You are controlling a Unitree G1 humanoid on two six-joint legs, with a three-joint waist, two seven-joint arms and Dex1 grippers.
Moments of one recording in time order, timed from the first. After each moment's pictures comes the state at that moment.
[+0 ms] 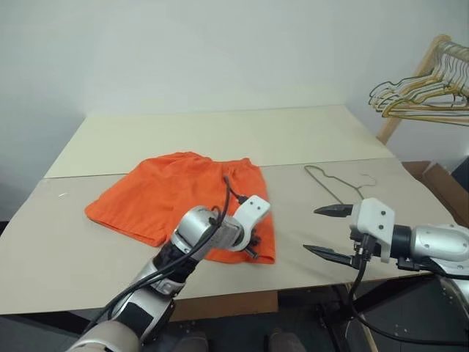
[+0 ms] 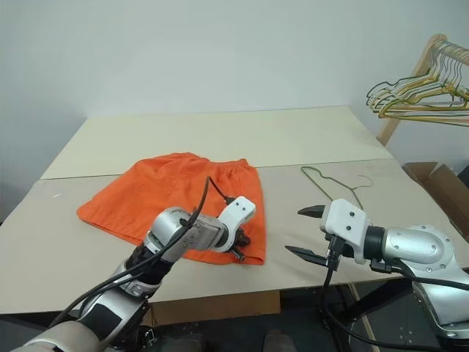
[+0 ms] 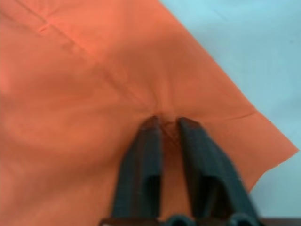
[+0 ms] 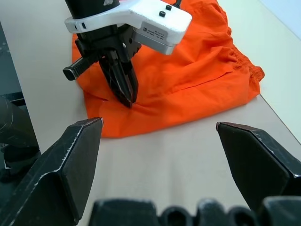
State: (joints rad) left arm -0.68 0.16 -0.44 -0.06 -0.51 1.43 -0.13; right arm 0.03 -0.91 -0.18 -0.53 0.40 0.37 0.99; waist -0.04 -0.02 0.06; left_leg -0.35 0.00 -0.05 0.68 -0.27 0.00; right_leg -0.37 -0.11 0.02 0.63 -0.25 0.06
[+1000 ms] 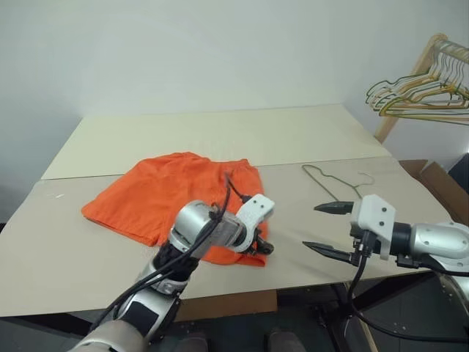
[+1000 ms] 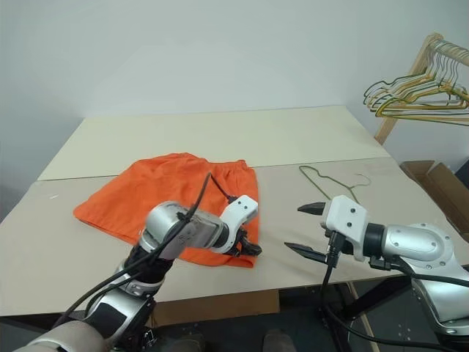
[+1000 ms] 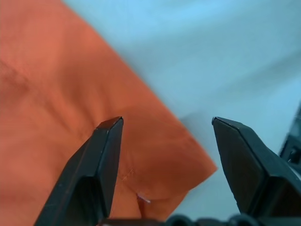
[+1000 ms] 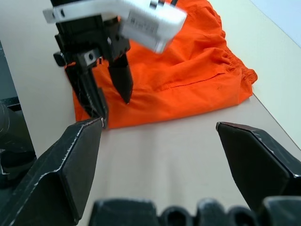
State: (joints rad) left arm -0.71 0.08 -0.40 -0.12 -0.45 1.60 -0.21; right arm 0.00 -0.91 -0.17 -0.52 0.41 0.37 0.98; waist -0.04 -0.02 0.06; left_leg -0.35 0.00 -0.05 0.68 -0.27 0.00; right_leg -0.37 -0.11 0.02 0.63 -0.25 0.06
